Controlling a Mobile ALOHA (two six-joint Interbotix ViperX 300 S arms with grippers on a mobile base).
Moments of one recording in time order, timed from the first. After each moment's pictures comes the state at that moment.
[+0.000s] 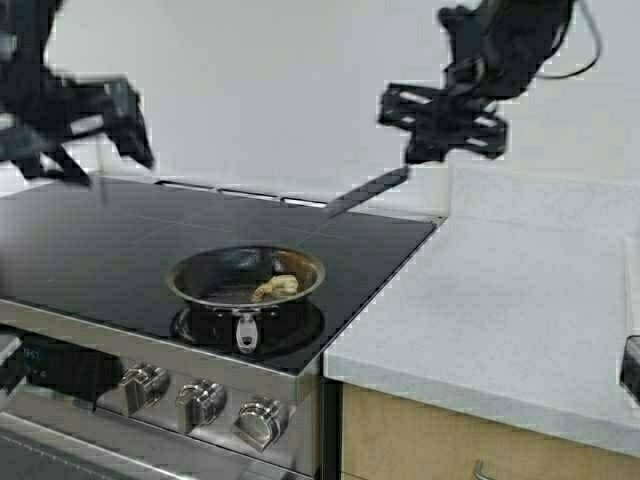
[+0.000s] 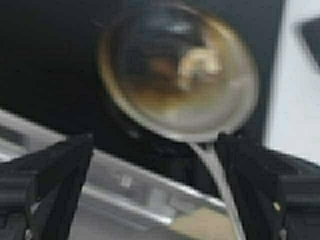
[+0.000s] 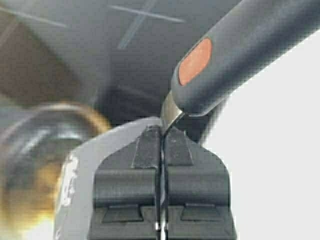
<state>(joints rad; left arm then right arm) -0.21 -0.25 1.10 0.35 -0.29 -0.56 0.39 0.32 0.54 0.18 -0.32 0.23</state>
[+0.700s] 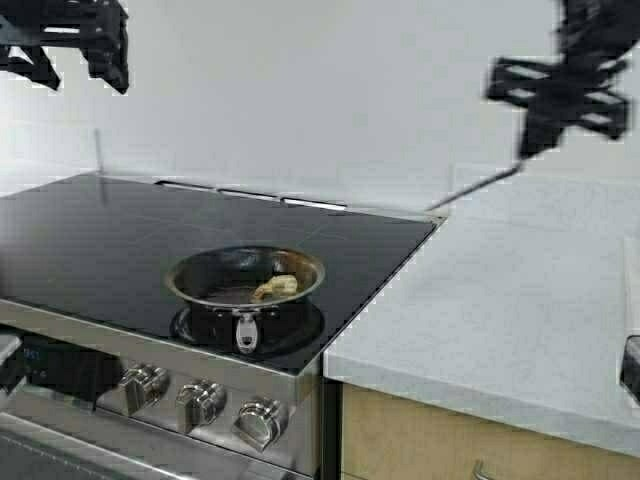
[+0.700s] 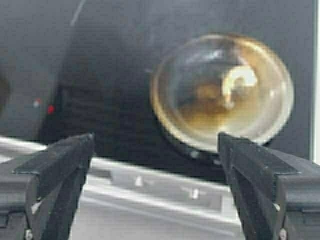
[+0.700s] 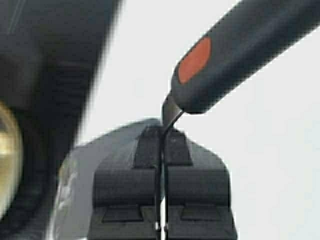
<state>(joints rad) -0.28 -0.55 1.03 0.46 0.07 -0.43 0.11 0.03 0.73 0.14 0.01 0.26</state>
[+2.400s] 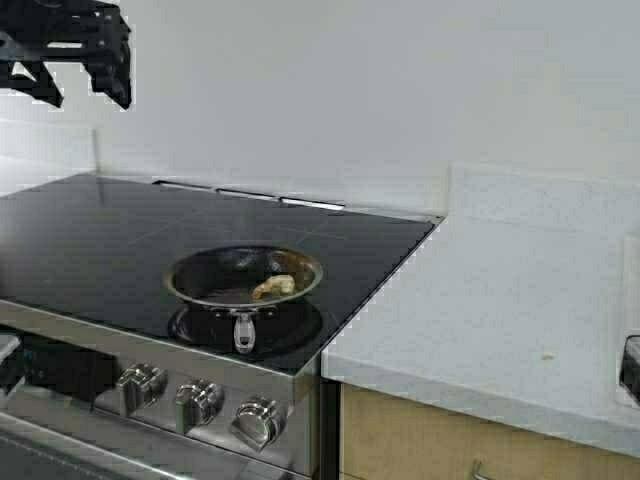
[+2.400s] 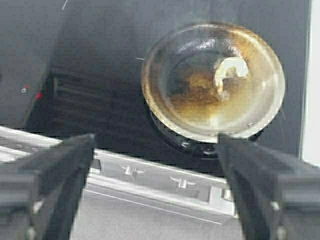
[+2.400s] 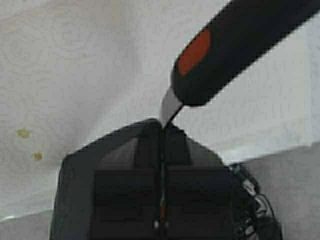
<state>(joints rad) -0.28 -0.50 1.04 0.43 0.05 -0.43 -0.59 0.41 0.59 -0.02 0.57 0.08</state>
